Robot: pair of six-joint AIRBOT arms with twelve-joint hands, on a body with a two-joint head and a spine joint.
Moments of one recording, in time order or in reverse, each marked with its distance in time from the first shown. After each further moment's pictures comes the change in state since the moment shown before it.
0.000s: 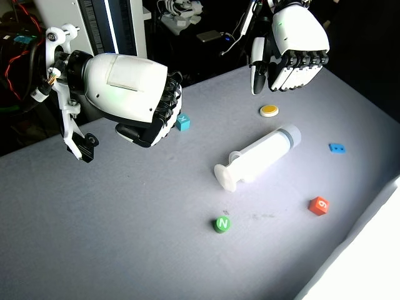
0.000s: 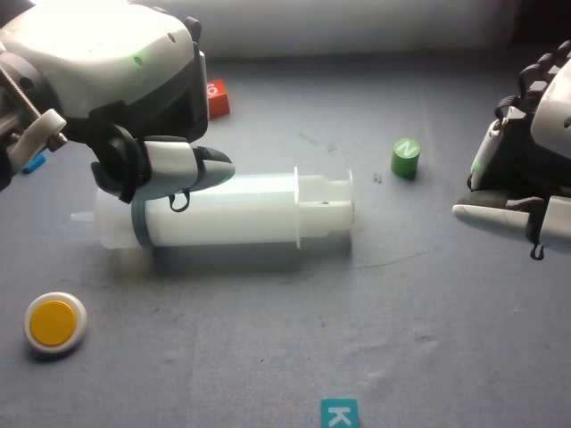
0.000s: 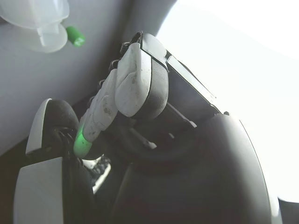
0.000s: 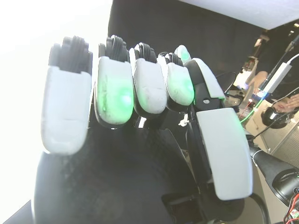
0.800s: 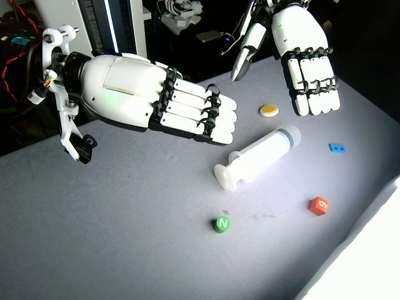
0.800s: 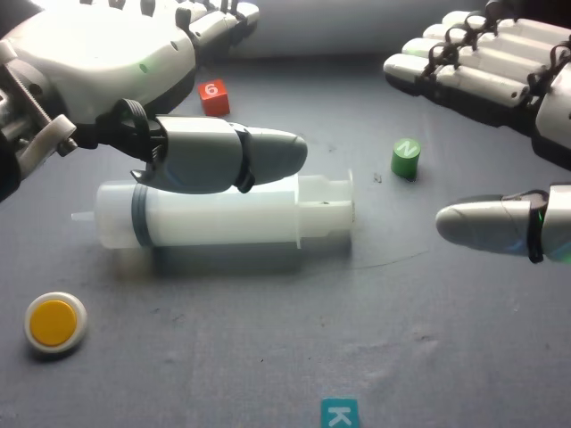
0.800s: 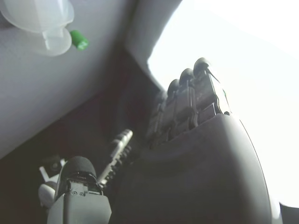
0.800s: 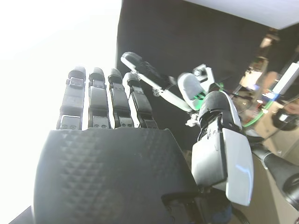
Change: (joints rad) left arm 0.009 -0.027 0.005 -0.078 -0.037 0.068; right arm -0.003 0.002 0.000 0.039 0.002 -0.014
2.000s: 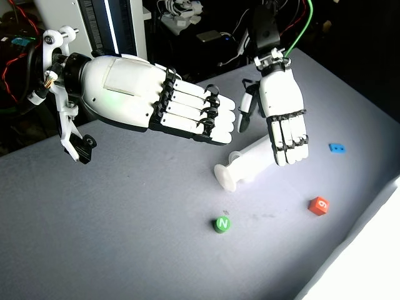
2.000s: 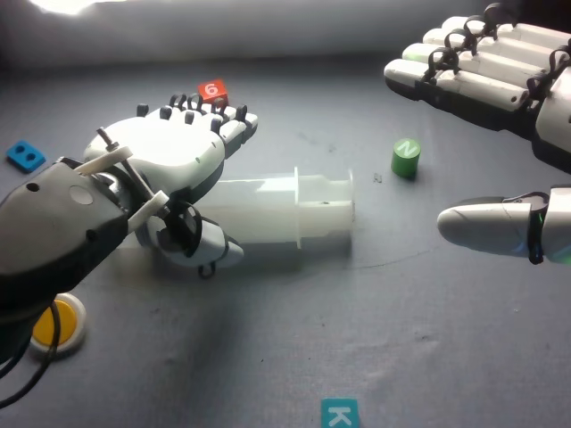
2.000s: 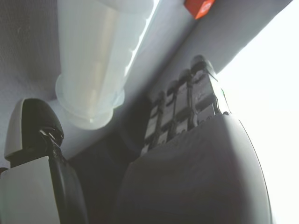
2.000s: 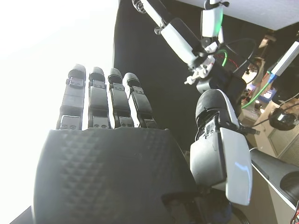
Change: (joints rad) left arm 0.289 -0.323 0.291 0.097 -0.131 -0.226; right arm -0.004 0.000 0.000 0.003 -0.005 -0.001
